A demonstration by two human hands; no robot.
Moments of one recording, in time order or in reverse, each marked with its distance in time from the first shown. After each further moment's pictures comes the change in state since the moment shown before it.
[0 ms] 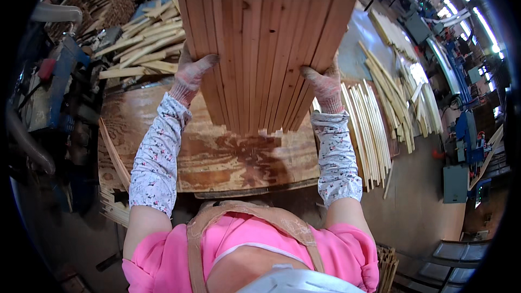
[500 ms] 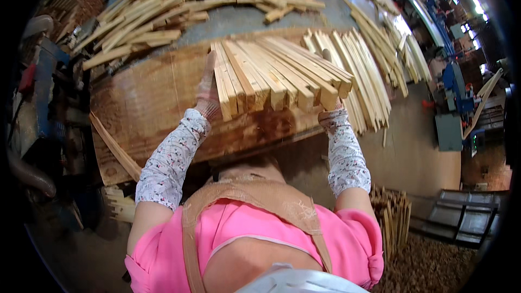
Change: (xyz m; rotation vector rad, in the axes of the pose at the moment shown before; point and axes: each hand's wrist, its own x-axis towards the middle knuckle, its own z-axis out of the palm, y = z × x) left_hand -0.148 -0.070 0.008 -0.767 0.044 -0.721; right_hand -0.203 0.080 -0.074 -0.727 -0.076 -0.030
